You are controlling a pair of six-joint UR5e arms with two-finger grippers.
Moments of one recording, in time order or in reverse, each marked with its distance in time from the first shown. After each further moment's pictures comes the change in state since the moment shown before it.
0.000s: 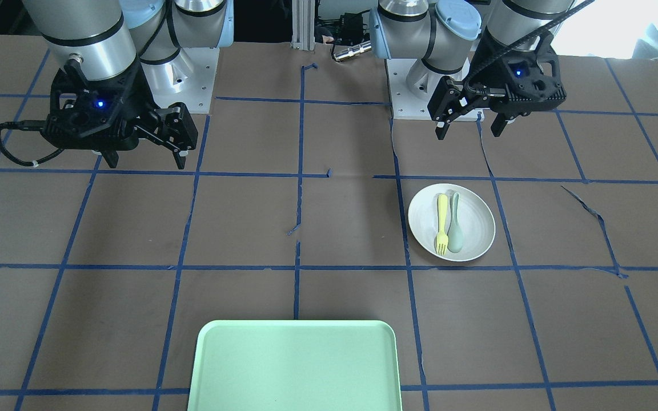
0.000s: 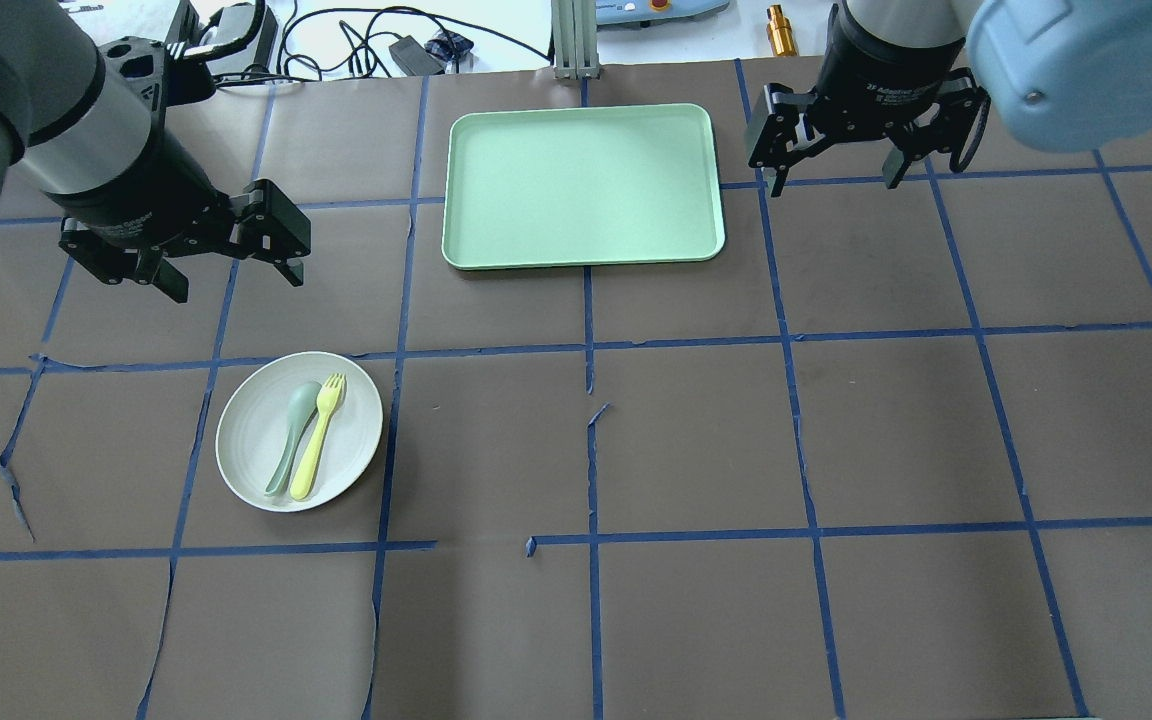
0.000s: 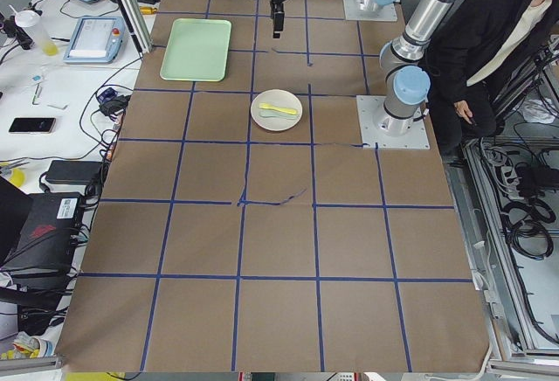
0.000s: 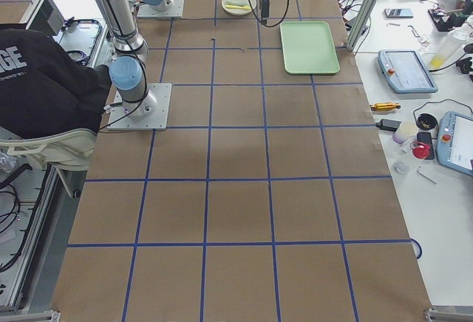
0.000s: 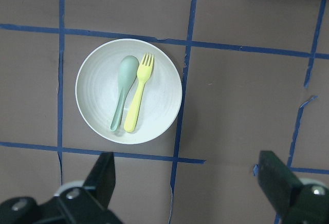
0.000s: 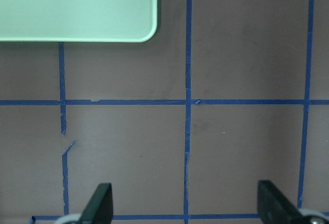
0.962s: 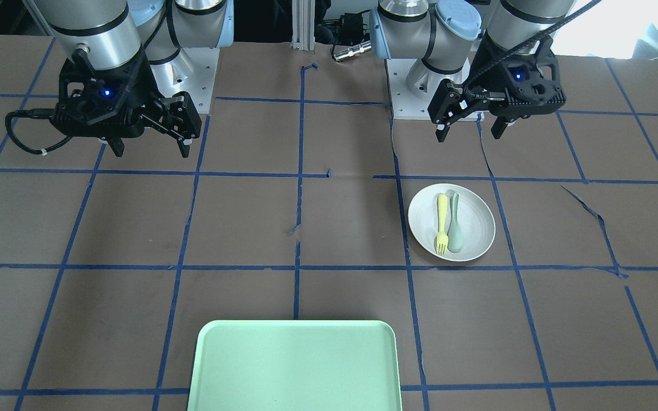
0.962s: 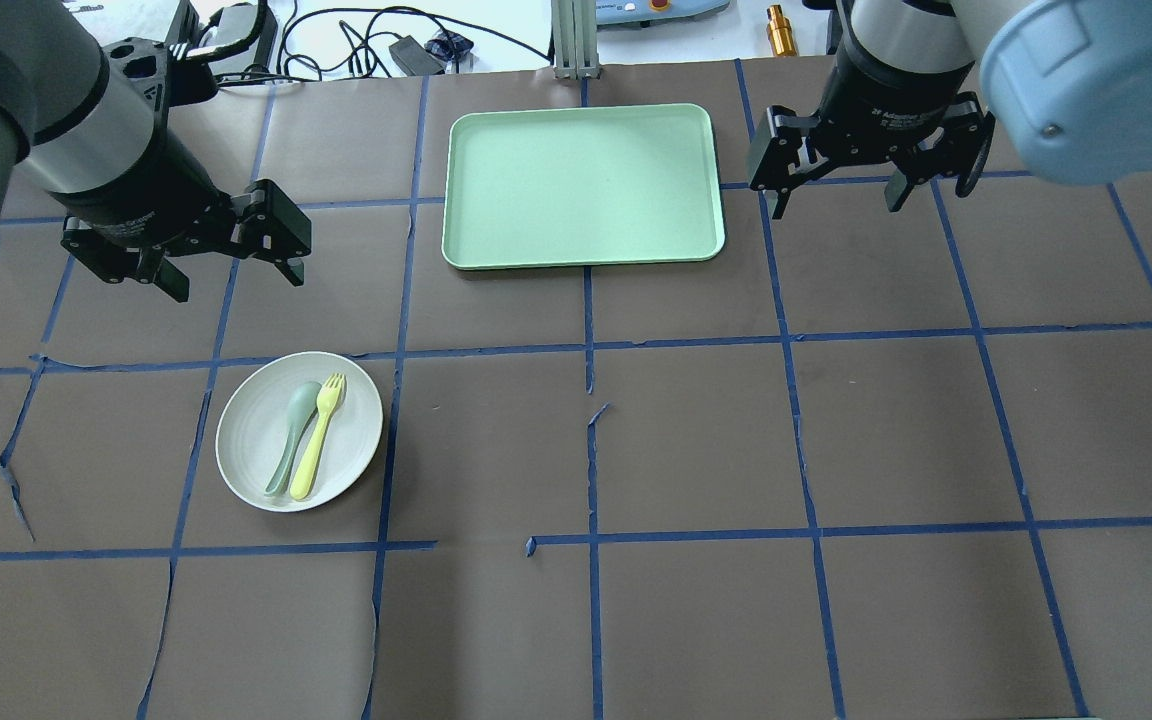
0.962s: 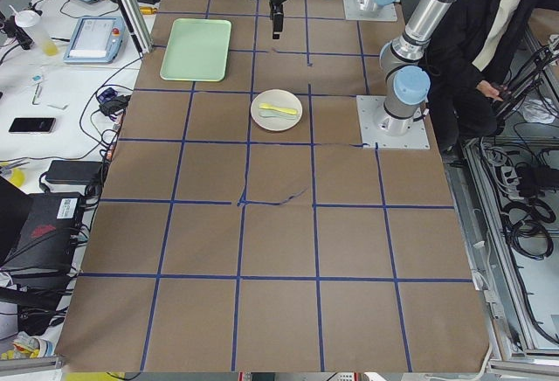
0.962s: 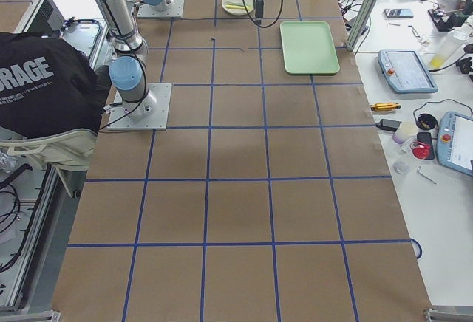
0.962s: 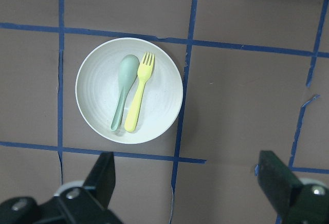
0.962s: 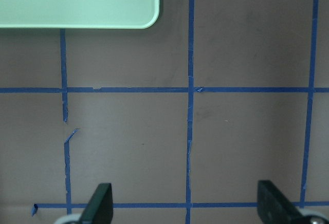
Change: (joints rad) left arm 0.000 -0.007 0.002 0.005 0.003 0.002; right arm 0.001 -0.046 0.056 0.008 0.012 0.001
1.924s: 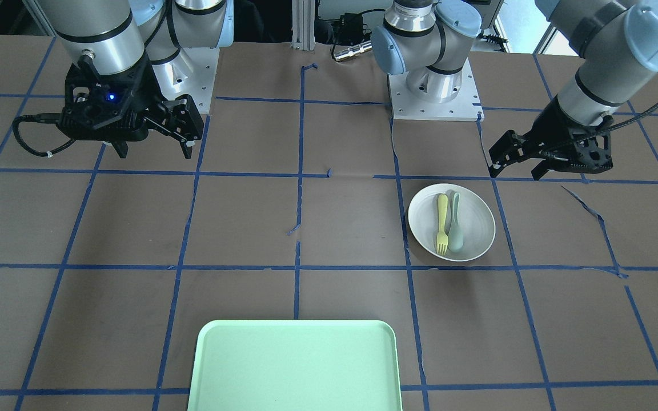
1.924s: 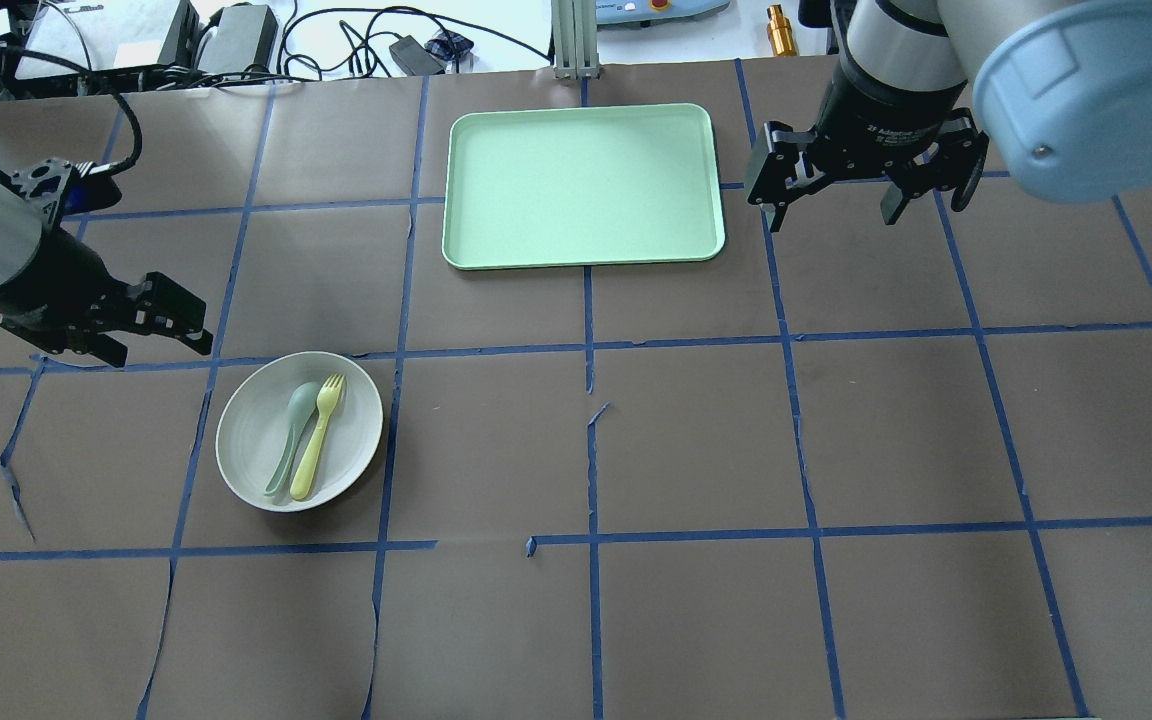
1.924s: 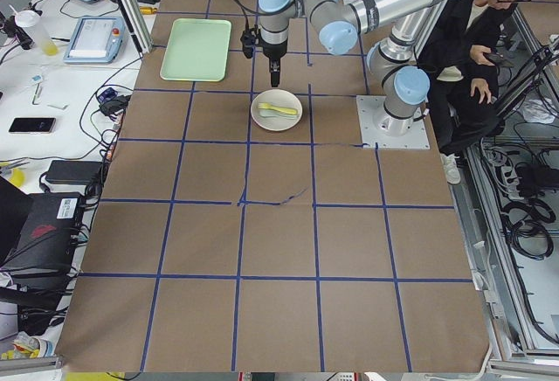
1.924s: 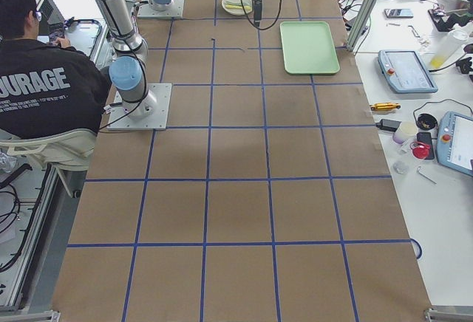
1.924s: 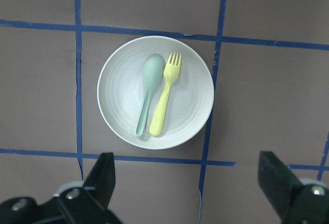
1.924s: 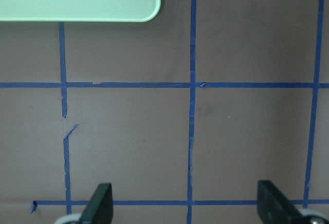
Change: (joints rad) left arm 0.388 -0.034 -0.294 0.230 -0.115 0.454; right arm 0.000 0.001 0.015 -0.008 0.003 -0.001
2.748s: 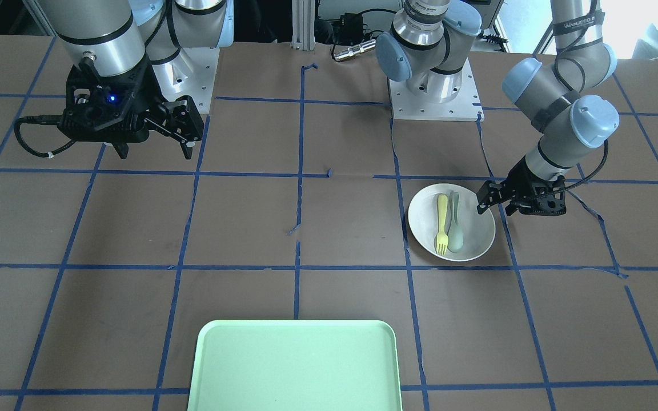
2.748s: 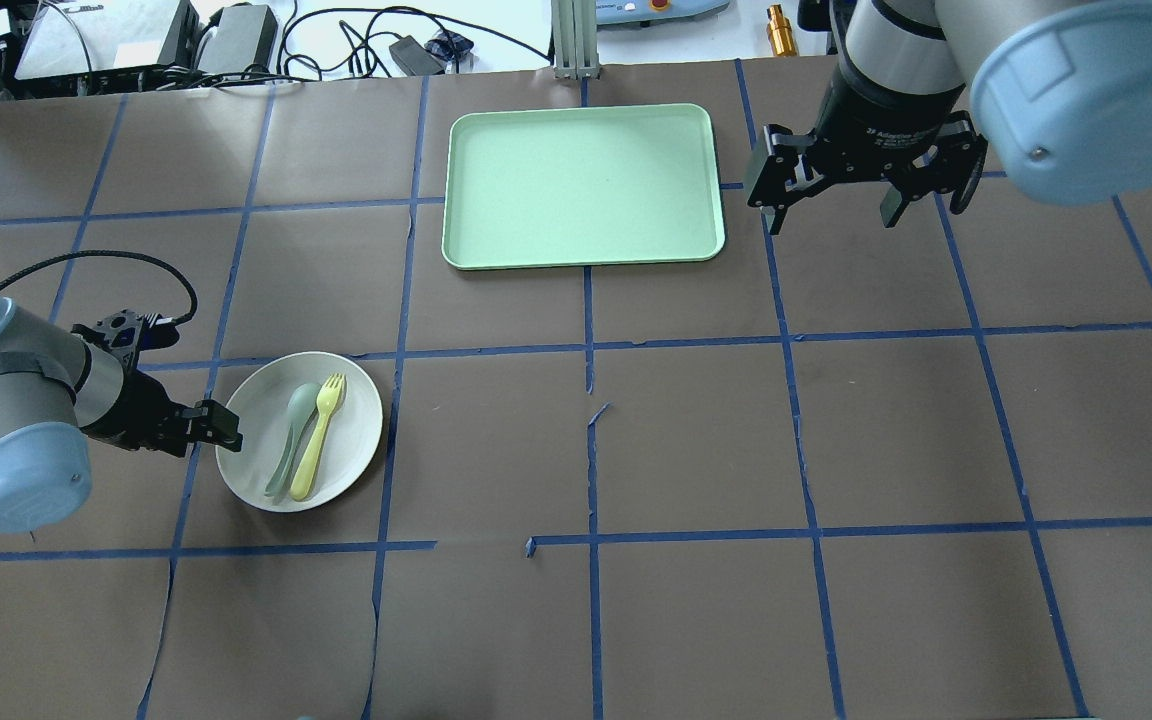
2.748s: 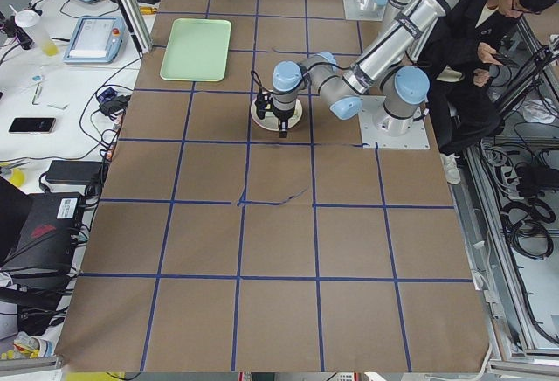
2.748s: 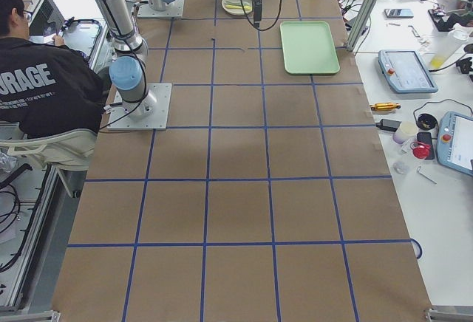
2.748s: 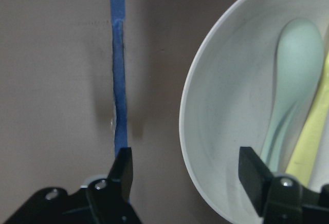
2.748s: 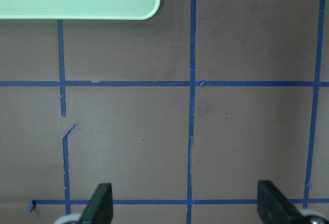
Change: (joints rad) left arm 0.099 -0.213 -0.275 0.468 0.011 0.122; right arm 0.000 0.002 0.002 0.000 -0.001 0.000
